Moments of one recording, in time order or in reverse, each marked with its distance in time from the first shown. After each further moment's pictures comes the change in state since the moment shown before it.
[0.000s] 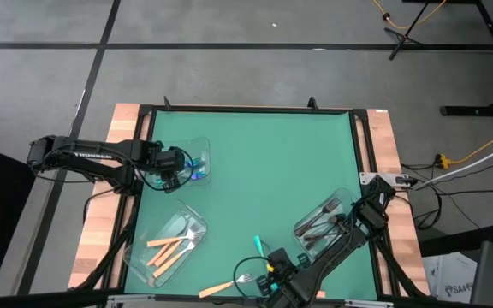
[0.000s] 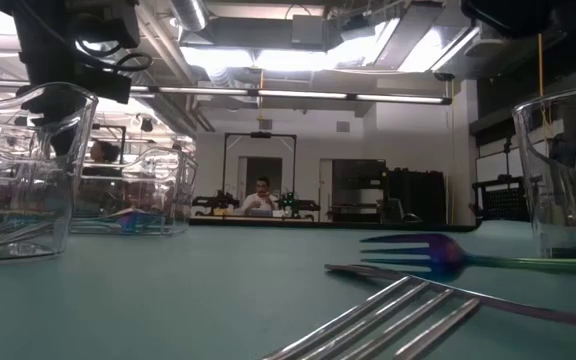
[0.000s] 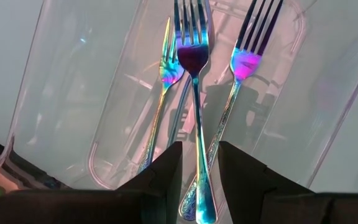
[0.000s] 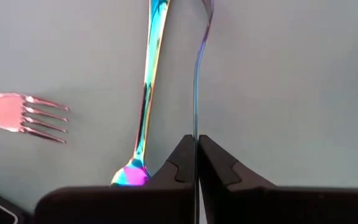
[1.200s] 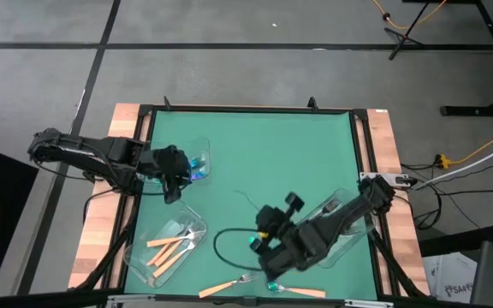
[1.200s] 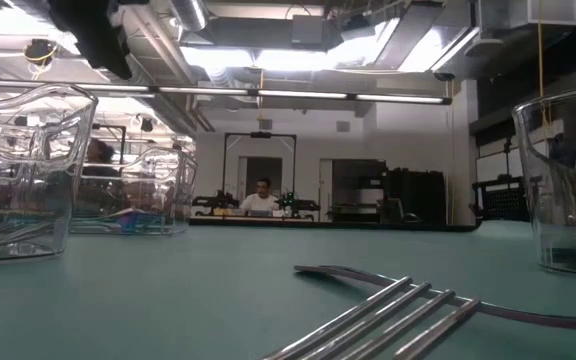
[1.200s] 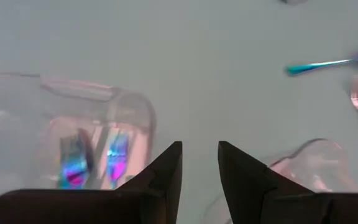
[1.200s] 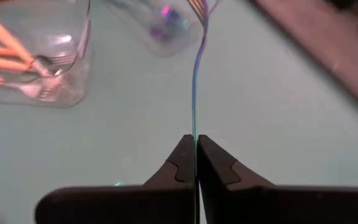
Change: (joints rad) left arm -0.219 -0.046 0.247 0.151 0.132 -0.003; right arm -0.167 -0.175 0.390 -0.419 0.465 -0.753
